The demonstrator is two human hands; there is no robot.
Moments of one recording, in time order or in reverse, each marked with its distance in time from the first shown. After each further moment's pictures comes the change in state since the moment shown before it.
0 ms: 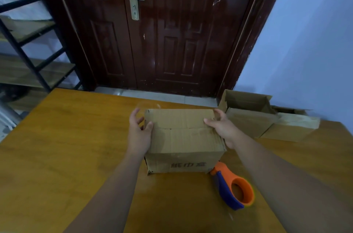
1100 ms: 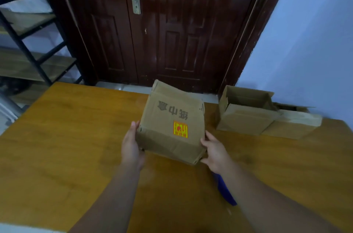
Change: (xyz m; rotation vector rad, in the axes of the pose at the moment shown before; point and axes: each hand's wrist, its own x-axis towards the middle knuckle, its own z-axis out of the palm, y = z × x) left_hand -0.015 -0.045 -0.004 -0.630 0.071 -0.246; right_hand -0.015 0.075 0.041 0.474 0.004 0.162
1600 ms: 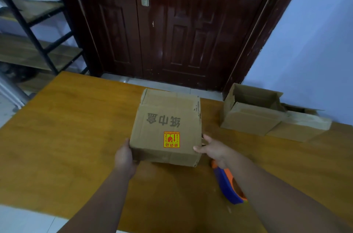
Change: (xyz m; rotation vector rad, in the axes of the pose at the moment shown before) left_hand 0.016 -0.030 -0.052 0.148 0.284 -0.235; right_hand 0.012 -0.008 -0.002 -0.703 -0.150 0.145
